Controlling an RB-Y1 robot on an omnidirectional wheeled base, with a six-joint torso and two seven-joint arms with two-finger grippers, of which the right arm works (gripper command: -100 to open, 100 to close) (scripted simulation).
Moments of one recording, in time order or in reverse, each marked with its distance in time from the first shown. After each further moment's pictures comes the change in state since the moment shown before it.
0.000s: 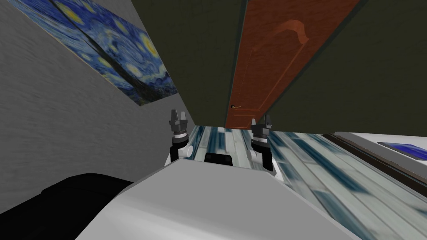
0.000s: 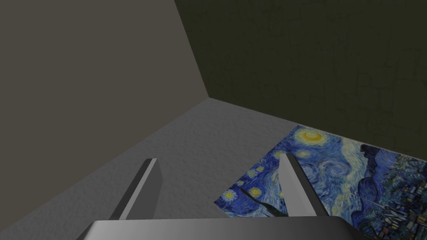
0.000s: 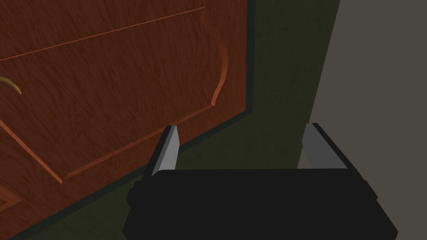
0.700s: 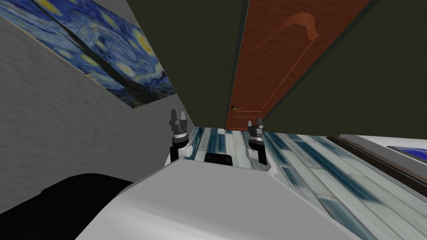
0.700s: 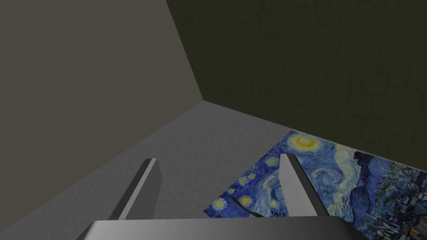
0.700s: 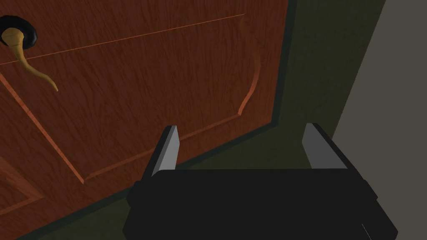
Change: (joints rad) arm -0.086 -0.037 -0.025 0.198 0.034 -0.033 -0.011
